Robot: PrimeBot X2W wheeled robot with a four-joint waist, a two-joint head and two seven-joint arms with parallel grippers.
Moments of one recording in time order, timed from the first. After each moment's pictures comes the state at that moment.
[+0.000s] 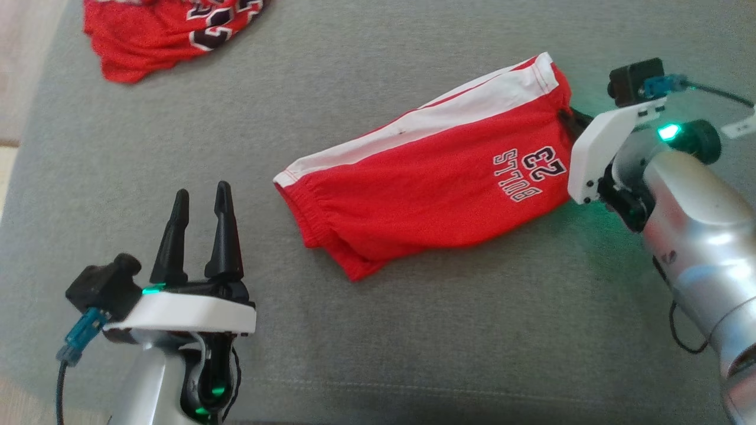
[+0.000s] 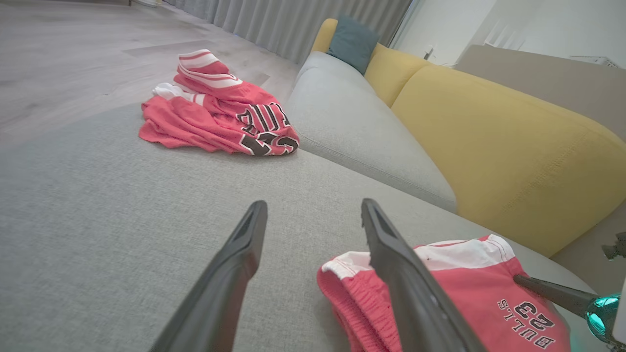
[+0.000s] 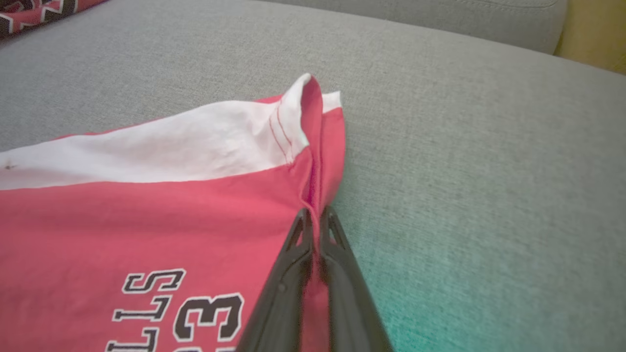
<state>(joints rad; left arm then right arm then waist) -0.11 0.06 -0.18 0.07 -0.50 0.02 -0.25 -0.95 -0.28 0.79 1.08 0.69 0.12 0.14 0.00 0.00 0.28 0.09</state>
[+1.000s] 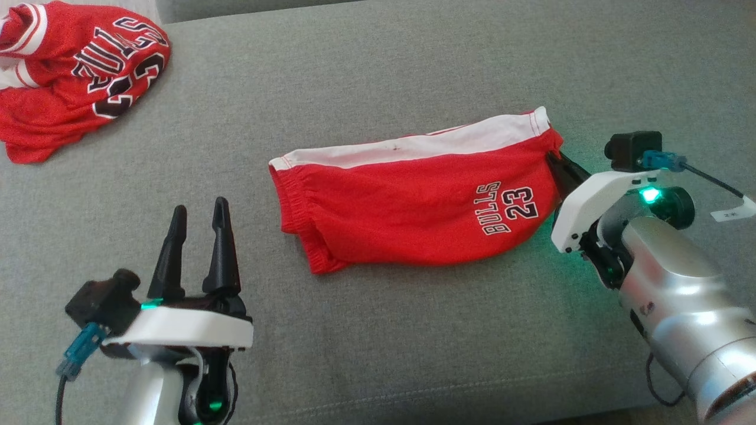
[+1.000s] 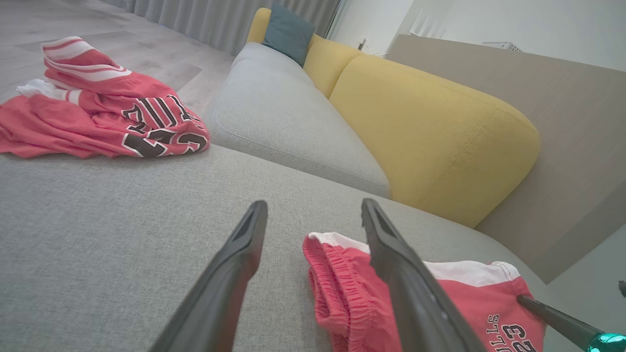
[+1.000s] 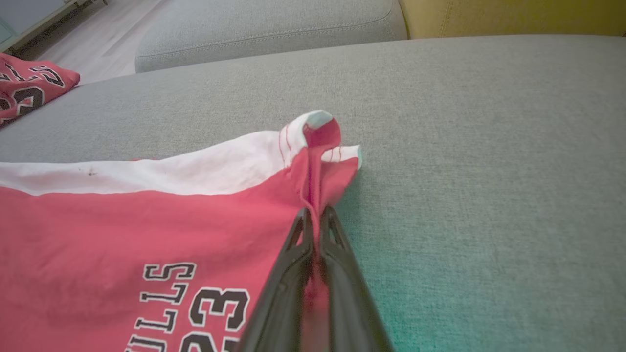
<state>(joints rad) -0.06 0.06 -0.17 0.06 -0.49 0.01 -0.25 -0.81 -0.23 0.76 1.11 0.77 0.12 -0.10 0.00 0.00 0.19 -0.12</state>
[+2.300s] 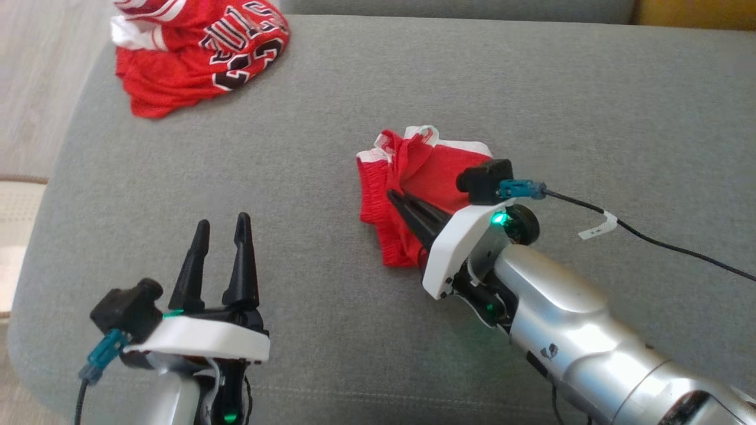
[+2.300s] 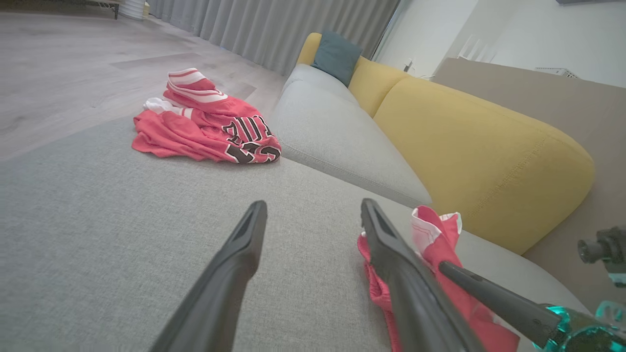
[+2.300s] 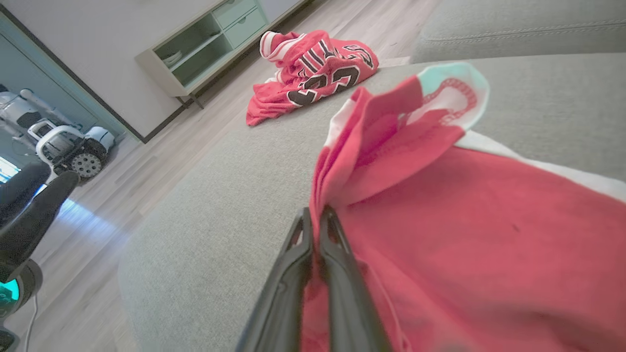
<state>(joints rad) -0.04 0.06 -0.21 0.08 -0.49 0.01 -0.25 -0.73 -0.07 0.95 0.79 0.90 0.12 -0.04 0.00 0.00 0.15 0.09</state>
